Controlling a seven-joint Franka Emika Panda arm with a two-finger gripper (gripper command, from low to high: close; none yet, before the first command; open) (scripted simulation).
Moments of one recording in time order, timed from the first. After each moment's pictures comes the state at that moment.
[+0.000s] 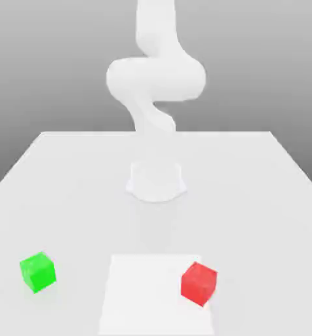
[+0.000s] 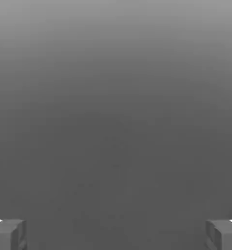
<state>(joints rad) 0.04 -0.71 -0.02 -2.34 0.00 2.35 0.72</state>
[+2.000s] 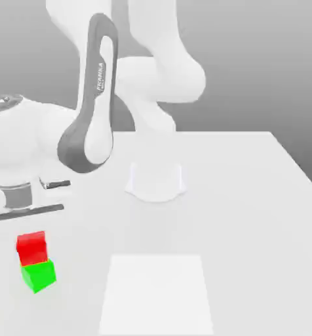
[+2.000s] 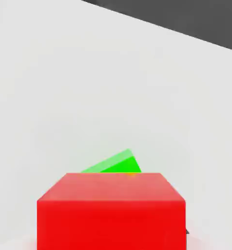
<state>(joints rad) -0.31 0.20 -0.26 -2.60 0.15 2.79 -0.23</state>
